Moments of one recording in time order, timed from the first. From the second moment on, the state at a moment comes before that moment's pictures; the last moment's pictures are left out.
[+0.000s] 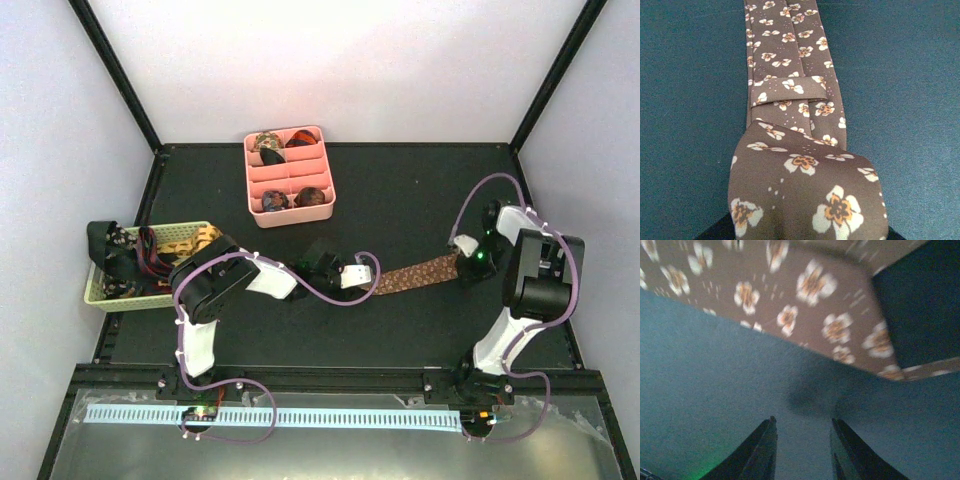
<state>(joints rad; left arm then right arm) -0.82 1.95 0.84 0.39 0.43 0.47 -0.20 1.78 1.08 -1.09 -0.10 -0.73</state>
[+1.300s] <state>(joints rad) -0.82 1.96 0.86 0.39 0.48 0.48 -0.29 1.79 1.08 -0.94 0.00 -0.68</state>
